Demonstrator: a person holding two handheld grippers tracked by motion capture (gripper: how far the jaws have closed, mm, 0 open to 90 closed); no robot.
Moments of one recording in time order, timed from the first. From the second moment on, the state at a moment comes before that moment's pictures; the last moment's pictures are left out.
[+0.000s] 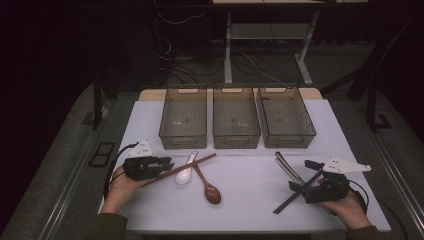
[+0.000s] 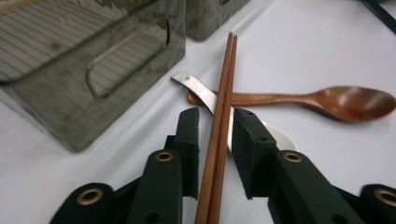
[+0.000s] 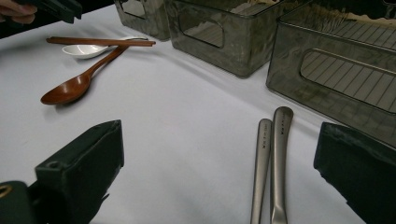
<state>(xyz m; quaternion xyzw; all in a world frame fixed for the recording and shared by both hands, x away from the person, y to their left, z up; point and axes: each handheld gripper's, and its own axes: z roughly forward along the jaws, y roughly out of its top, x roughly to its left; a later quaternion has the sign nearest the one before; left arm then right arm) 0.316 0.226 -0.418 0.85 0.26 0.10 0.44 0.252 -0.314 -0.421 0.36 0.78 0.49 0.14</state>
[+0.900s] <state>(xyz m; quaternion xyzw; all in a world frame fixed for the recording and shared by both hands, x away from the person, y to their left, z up) 0.319 0.234 -0.435 0.87 0.27 0.07 0.40 0.254 -0.315 -0.424 0.36 0.78 0.49 0.14</state>
